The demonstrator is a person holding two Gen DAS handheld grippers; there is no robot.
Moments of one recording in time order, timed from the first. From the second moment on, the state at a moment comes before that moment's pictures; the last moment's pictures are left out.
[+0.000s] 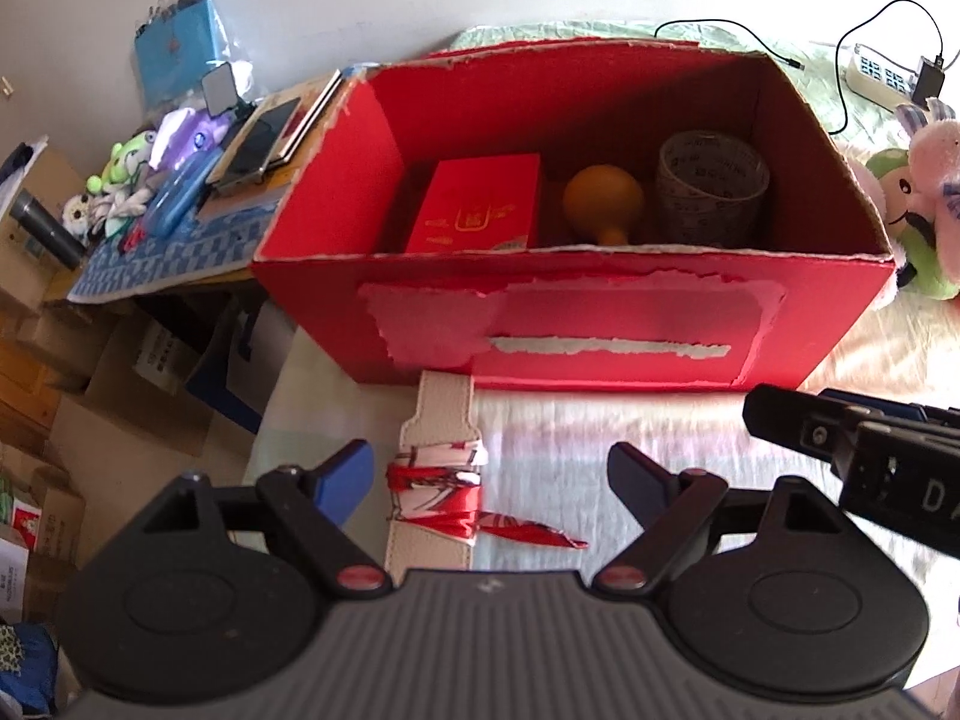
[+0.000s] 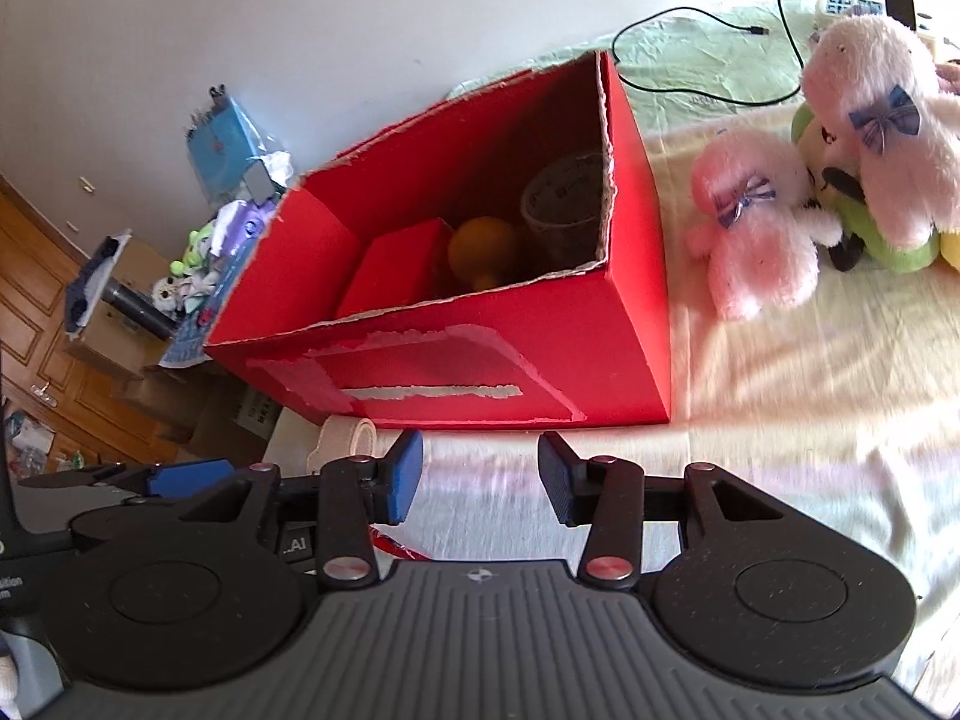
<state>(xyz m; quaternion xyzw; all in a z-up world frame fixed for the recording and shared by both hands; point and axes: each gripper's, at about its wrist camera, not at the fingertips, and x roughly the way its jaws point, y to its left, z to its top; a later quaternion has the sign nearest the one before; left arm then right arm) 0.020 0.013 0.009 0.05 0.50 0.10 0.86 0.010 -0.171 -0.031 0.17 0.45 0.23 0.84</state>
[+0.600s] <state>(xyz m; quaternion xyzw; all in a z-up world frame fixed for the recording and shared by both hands) 0.036 0.075 -0.015 0.04 0.52 0.05 0.85 0.025 -0.112 -0.039 0.15 0.47 0.18 0.85</state>
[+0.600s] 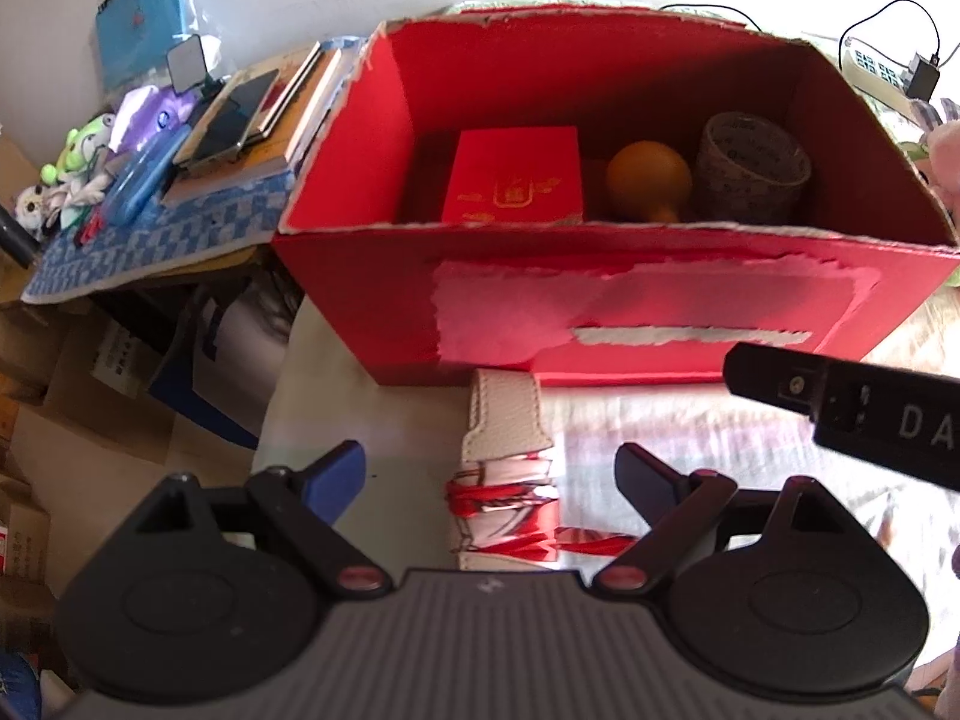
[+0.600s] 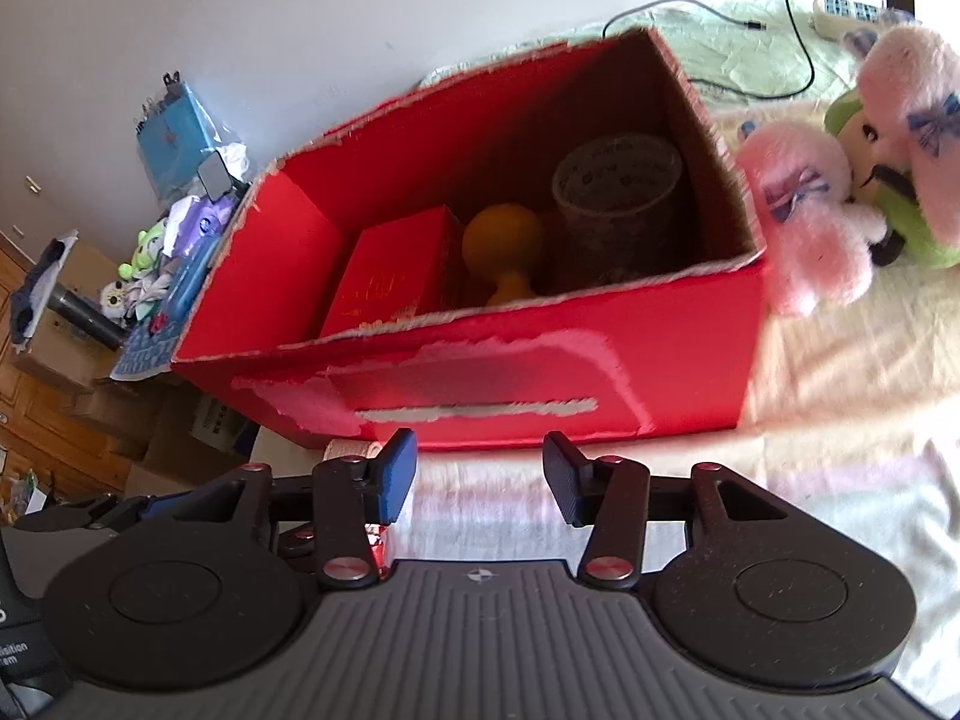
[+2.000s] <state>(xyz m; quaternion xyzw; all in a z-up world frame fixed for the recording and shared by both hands) 0.046 0.099 -0.046 0.02 0.56 0.02 0.83 0.032 -0.090 -0.060 0.16 0.52 0.18 0.82</state>
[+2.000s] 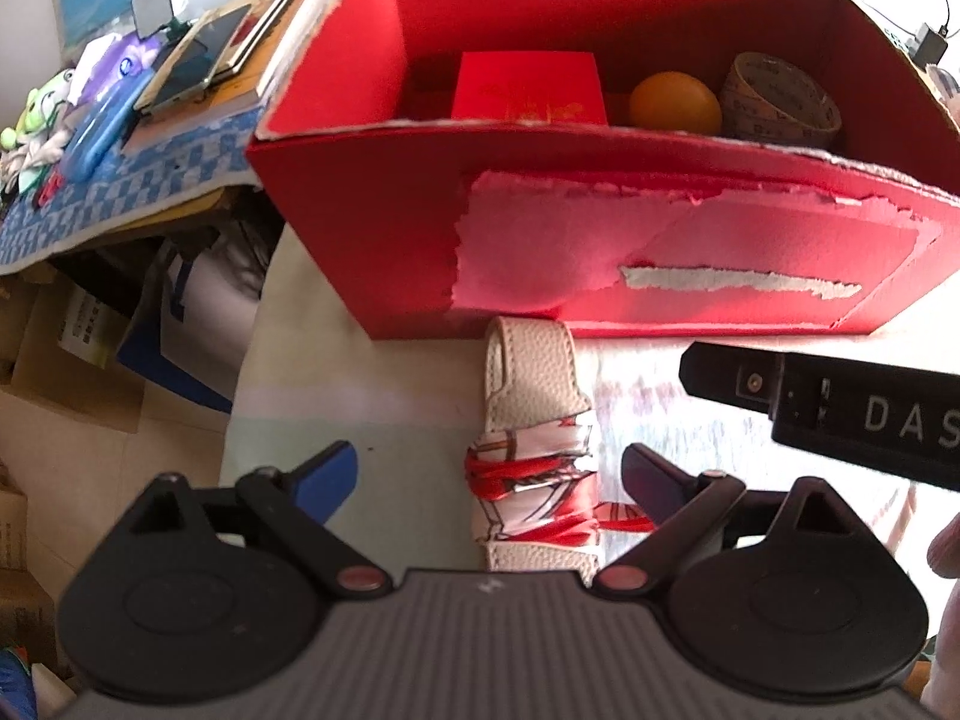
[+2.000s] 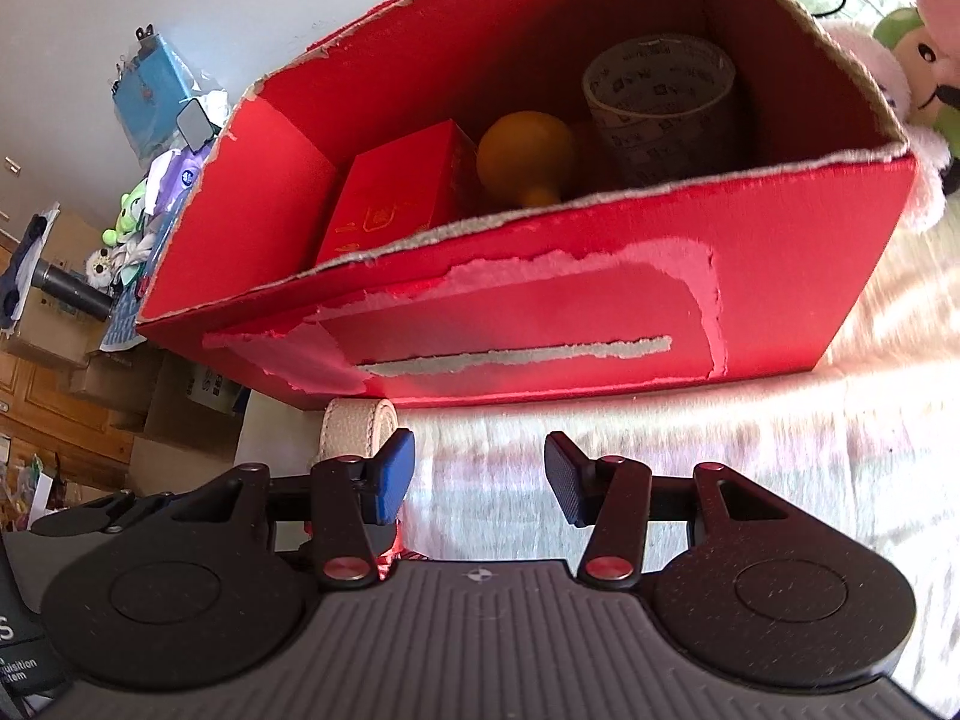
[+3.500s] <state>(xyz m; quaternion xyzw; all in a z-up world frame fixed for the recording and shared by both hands) 0.041 0.115 -0.056 0.01 0.57 0.00 0.82 0.026 -0.062 -0.061 0.17 0.54 0.19 0.81</state>
